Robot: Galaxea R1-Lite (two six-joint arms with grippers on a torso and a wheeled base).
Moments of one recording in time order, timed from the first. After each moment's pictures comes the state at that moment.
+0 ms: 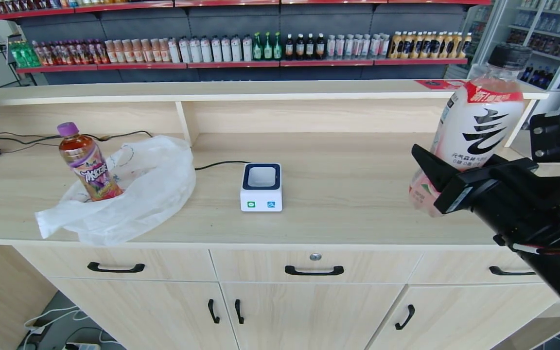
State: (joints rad) left arm 0.00 0.00 0.00 -0.01 0.04 0.01; right arm 0.53 1.51 -0.47 -1.34 -0.23 -0.16
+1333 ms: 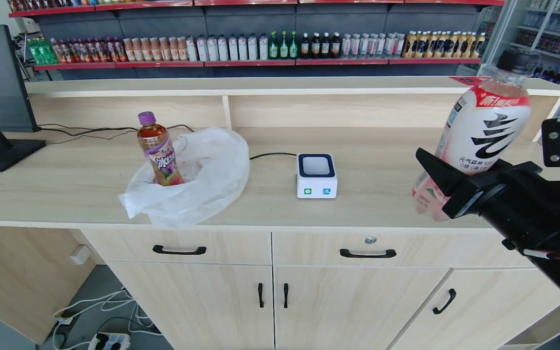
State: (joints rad) left arm 0.00 0.00 0.00 -0.01 0.04 0.01; right arm 0.48 1.50 -0.44 -1.34 -0.14 -0.11
